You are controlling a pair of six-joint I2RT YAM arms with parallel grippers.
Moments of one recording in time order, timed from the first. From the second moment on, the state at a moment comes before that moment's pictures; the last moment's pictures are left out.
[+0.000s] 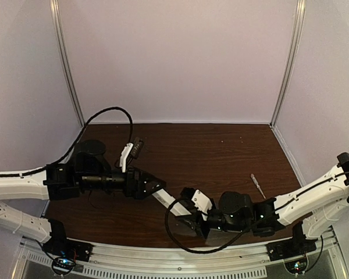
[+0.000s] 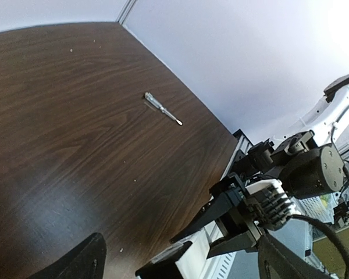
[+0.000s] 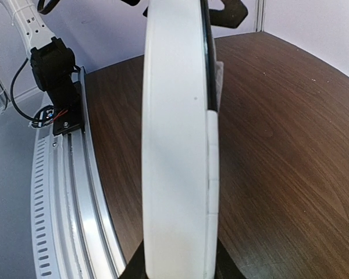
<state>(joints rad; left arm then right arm) -1.06 1.08 0.71 0.02 0.21 -0.62 1.39 1.43 0.57 0.47 0.21 0.20</state>
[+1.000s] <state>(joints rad) -1.07 0.91 0.61 0.12 0.22 0.05 1.15 1.08 0.50 0.34 -0.26 0.66</state>
